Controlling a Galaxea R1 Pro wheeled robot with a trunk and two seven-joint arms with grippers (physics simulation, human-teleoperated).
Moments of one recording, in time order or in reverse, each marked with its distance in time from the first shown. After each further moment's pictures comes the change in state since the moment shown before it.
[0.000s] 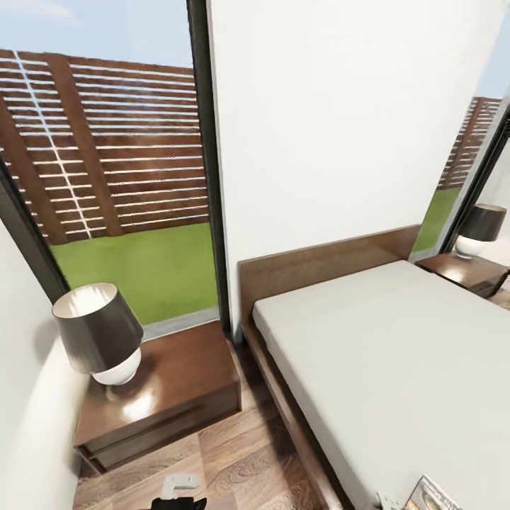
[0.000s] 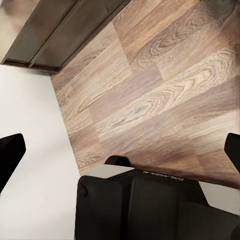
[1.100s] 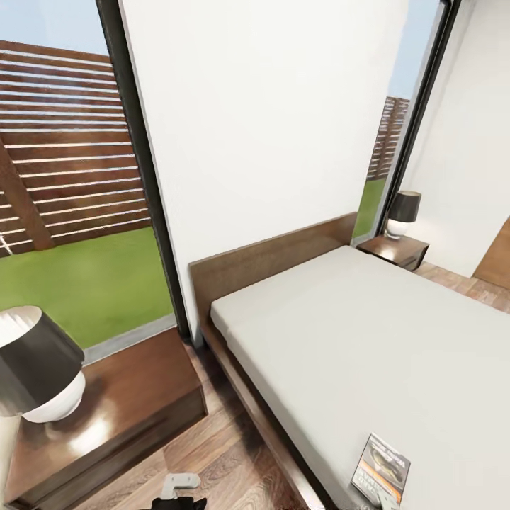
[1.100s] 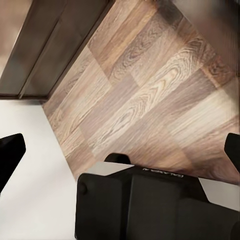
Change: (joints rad) left arm 0.000 0.000 0.000 0.000 0.000 0.000 0.000; right arm 0.000 0.000 0.000 0.001 0.000 0.000 0.000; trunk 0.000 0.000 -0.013
